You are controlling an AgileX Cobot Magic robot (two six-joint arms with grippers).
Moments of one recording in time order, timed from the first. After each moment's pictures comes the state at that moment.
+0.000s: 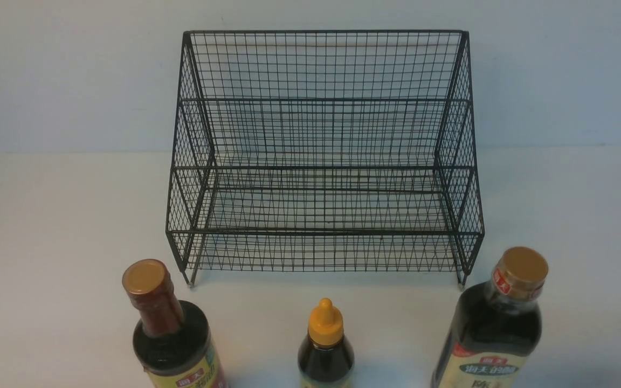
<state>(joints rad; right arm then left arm) 0.04 -0.01 0.03 -0.03 0.36 -0.06 -0.01 -0.01 0.03 0.02 0.37 0.02</state>
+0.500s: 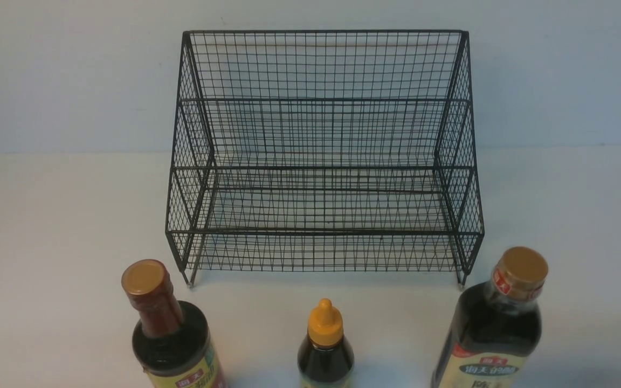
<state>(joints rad) 0.04 -0.01 0.03 0.24 0.35 0.08 -0.01 -0.01 0.03 0.02 0.38 0.02</state>
